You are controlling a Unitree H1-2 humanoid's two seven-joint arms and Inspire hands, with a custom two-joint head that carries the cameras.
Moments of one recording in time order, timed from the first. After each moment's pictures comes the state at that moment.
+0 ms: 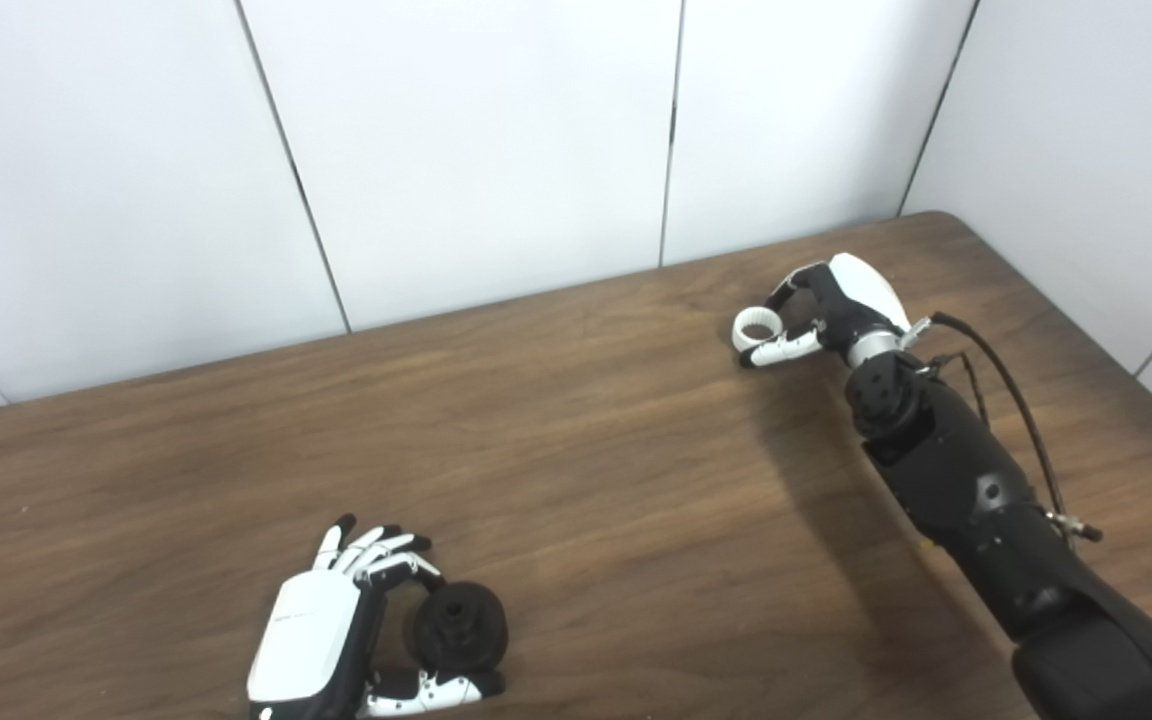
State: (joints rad) left arm 0.02 0.20 -0.35 -0.11 0.88 -0.05 0.06; right arm -0.50 -0.48 0.10 0.37 -0.51 0.39 -0.03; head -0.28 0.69
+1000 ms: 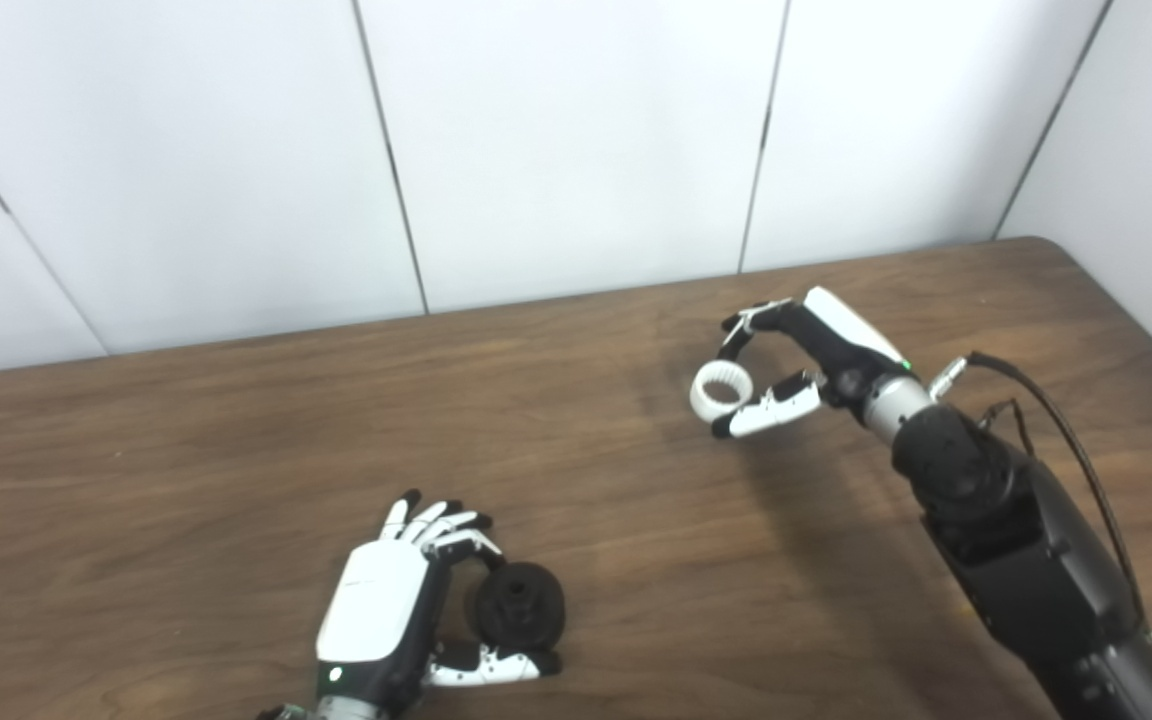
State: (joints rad) left arm 0.02 0.17 -0.37 -0.12 0.92 0.00 0.07; right arm -0.34 -0.43 0.16 -0.22 -0.49 0.47 0.33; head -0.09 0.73
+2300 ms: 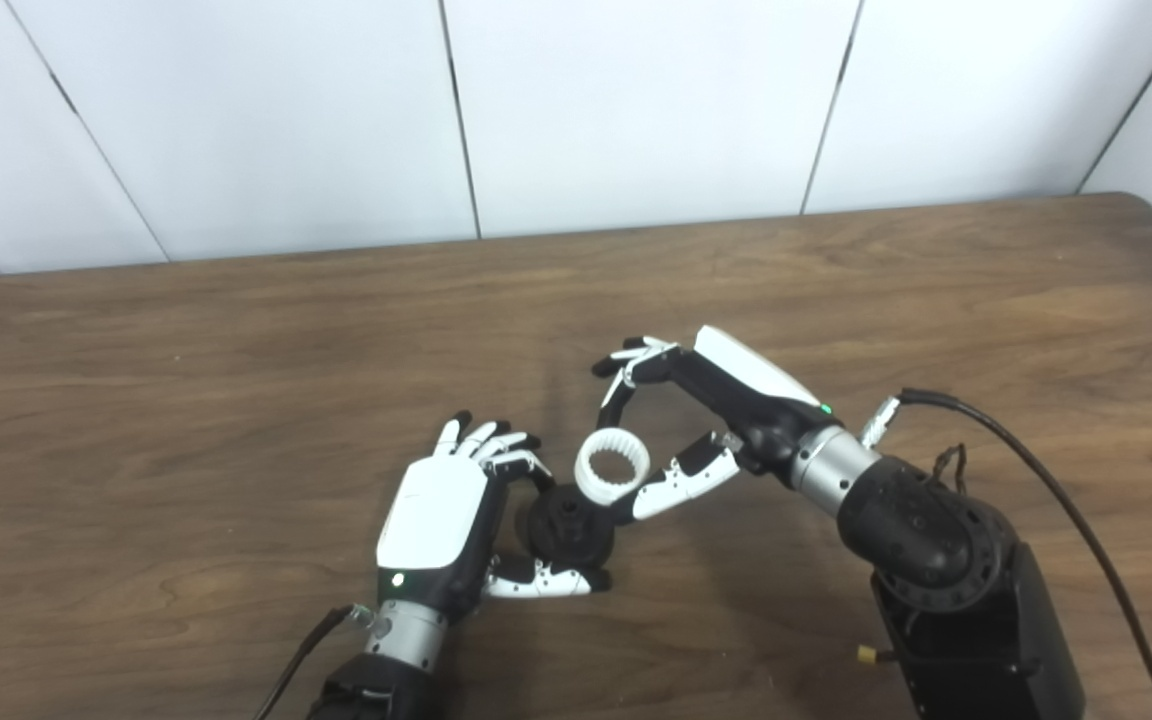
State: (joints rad) left arm 0.02 0.14 -0.43 -0.16 0.98 0.11 0.04; right arm -0.21 -0.14 0.21 -0.55 -0.71 0.47 0.72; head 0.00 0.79
